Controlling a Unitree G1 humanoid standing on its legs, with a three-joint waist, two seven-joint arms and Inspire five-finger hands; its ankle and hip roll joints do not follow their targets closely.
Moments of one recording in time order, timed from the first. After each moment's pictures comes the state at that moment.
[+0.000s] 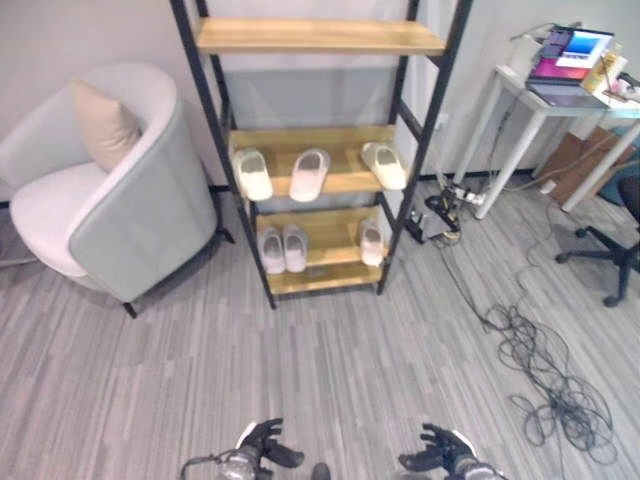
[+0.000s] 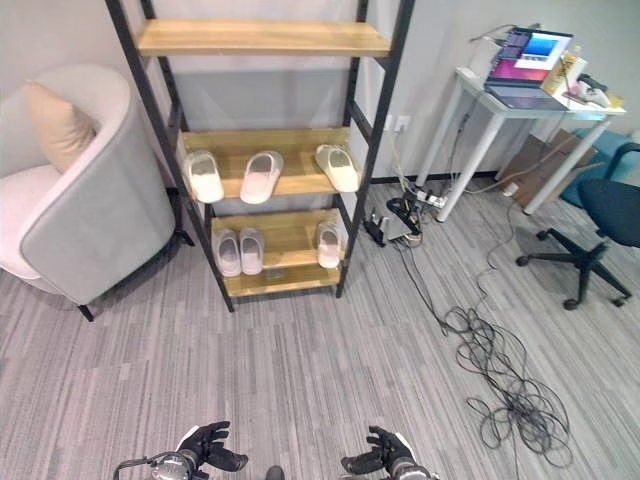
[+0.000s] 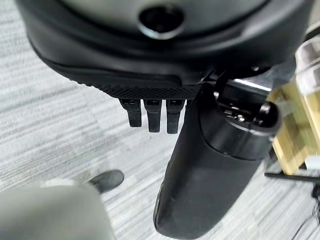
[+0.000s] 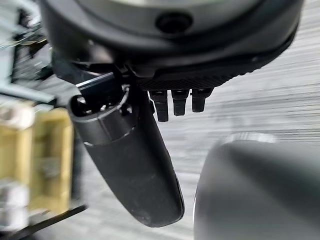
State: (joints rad) left arm -0.12 0.20 -0.35 1.28 -0.14 -0.13 0.05; right arm -0.05 -0.21 0.32 1.14 0.24 -0.14 -0.02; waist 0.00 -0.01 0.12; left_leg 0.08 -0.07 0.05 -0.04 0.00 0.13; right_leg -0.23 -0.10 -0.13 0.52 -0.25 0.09
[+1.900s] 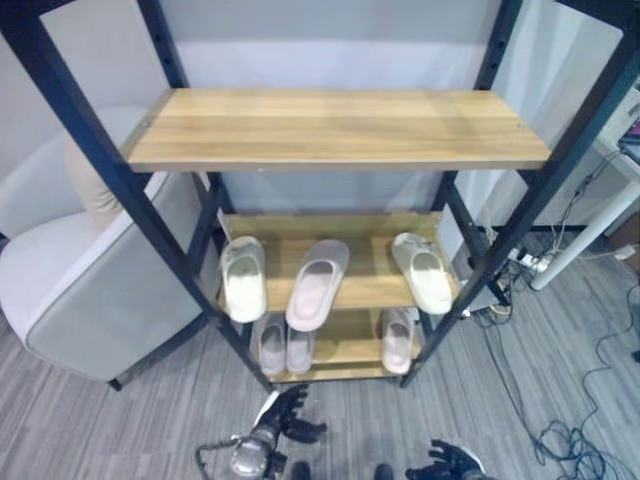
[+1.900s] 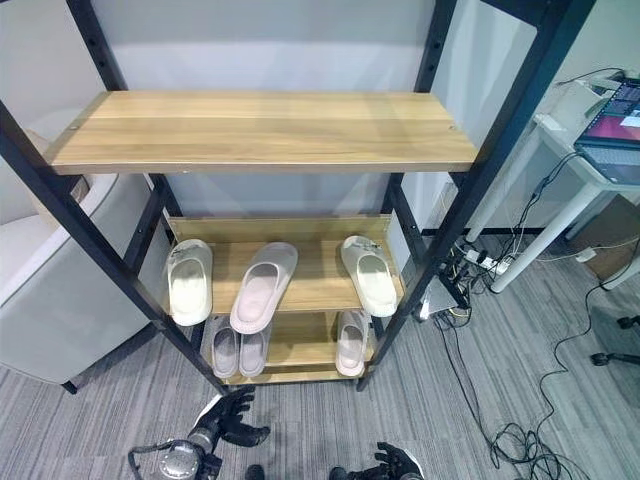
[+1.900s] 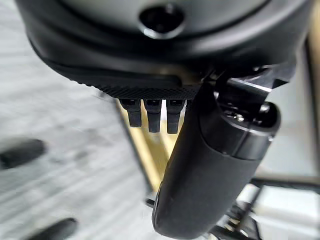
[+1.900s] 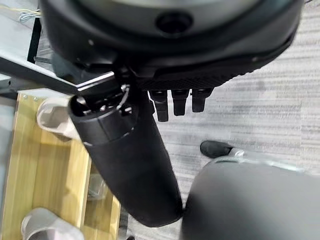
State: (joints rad) left arm 0.02 0.27 -0.45 0.70 -0.14 -0.13 0.02; right arm 0.01 -0.24 0.30 1.18 0.24 -0.12 -0.03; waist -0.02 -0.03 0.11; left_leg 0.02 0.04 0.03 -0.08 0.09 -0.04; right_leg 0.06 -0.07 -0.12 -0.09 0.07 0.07
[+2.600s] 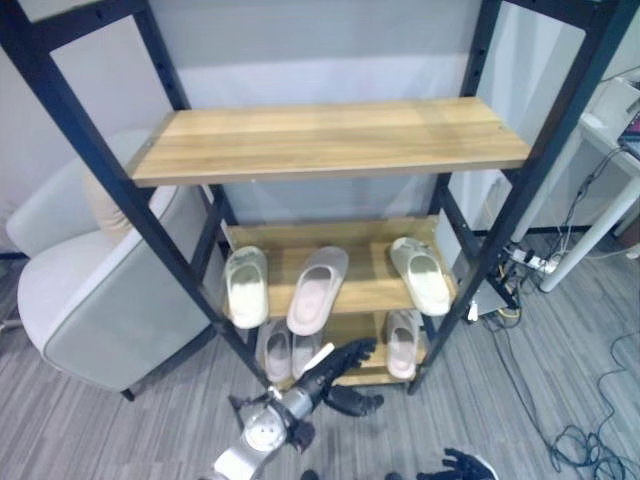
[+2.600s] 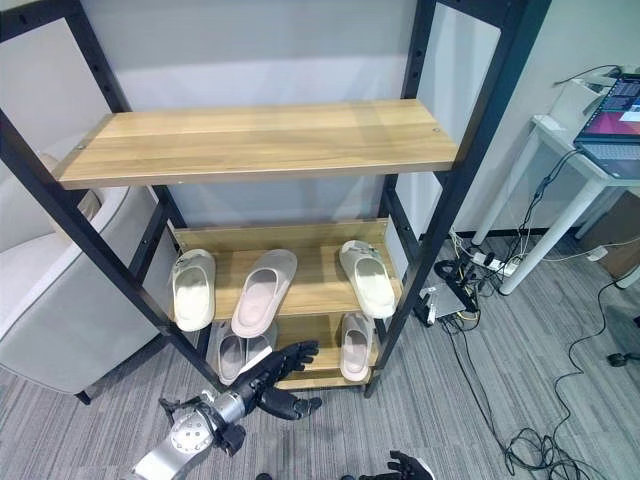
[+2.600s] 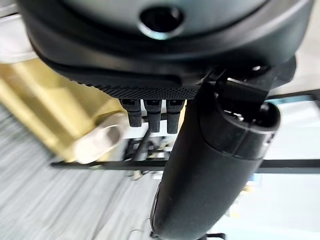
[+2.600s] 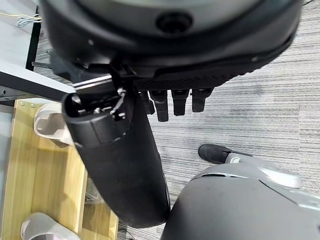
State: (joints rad) left arm 0.00 0.41 -0.57 0.14 -0.19 -0.13 -0.10; right arm 0.04 -0.26 0.28 1.17 0.21 -0.12 -0.03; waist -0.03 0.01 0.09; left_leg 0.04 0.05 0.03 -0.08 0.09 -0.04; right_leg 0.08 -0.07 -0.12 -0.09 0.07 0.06
